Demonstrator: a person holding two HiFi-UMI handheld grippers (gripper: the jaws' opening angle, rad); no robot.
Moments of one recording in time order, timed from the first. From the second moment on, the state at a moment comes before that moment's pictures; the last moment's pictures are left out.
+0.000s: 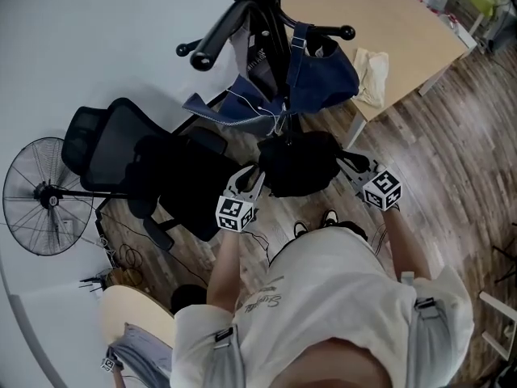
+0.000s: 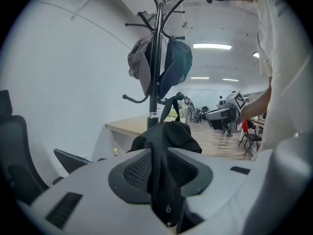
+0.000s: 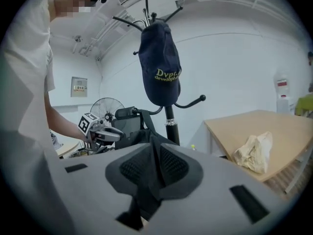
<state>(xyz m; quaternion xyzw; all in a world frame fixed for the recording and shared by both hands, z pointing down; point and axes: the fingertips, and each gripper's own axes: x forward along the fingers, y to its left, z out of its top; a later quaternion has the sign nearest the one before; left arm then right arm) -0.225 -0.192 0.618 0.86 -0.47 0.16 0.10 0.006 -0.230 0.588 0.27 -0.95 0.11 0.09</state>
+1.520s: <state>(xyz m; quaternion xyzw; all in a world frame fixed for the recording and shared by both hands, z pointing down) -0.184 -0.179 0.471 0.85 -0.52 0.09 0.02 -0.035 -0.188 0.440 0.25 -0.97 -0.03 0.06</state>
